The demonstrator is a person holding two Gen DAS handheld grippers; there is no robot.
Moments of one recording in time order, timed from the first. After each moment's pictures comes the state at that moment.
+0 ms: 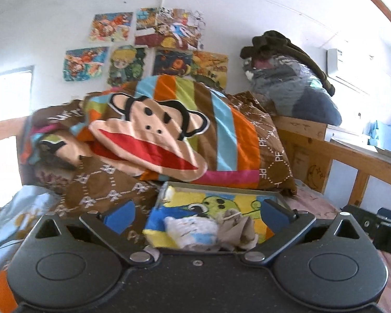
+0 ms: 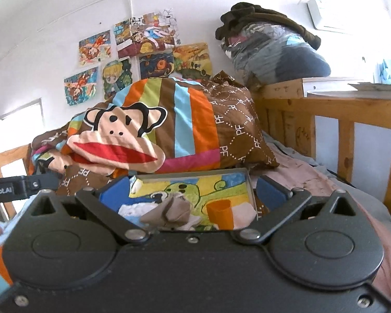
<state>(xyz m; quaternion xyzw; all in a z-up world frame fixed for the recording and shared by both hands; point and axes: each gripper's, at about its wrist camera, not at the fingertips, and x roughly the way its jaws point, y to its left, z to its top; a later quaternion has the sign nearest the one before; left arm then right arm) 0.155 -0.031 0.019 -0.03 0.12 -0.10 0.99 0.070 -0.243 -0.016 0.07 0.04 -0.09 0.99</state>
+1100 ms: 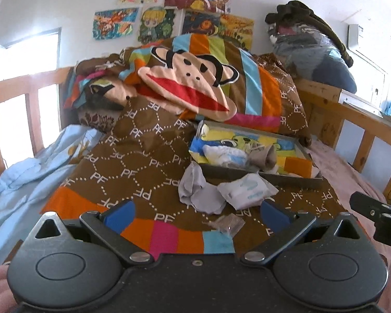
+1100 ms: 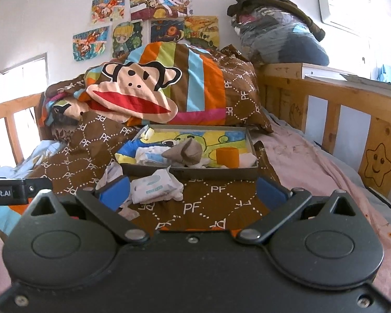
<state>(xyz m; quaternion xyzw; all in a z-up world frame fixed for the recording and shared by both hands) 0.053 0.030 -0.016 -0.04 0.23 -0.06 0.97 -0.010 -0.165 -0.033 0.02 0.12 -0.11 0.99</state>
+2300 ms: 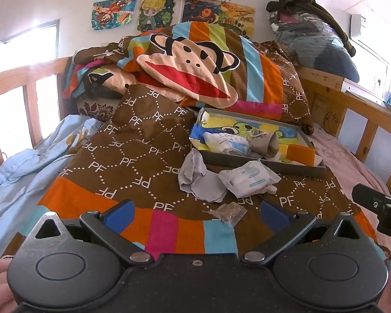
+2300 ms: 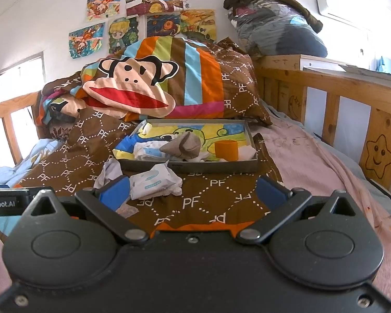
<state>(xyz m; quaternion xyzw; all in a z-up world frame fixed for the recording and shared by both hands) 0.058 0.025 -0.024 -0.03 0.25 -0.06 0.97 -0.002 -0.177 -0.039 0.03 0.14 -0.11 0.98</state>
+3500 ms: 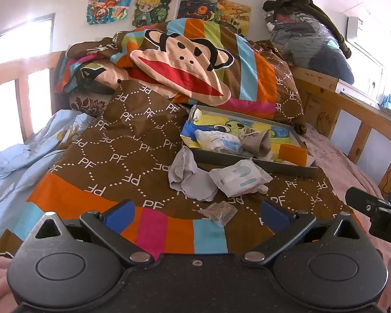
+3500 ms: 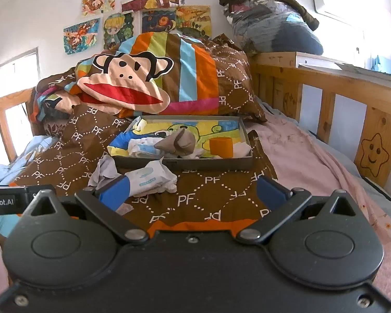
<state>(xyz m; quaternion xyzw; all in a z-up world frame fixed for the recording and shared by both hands) 0.064 0.024 -0.026 -0.05 0.26 -0.08 0.96 0.006 -0.169 -0.038 0.03 0.15 -0.12 0.98</state>
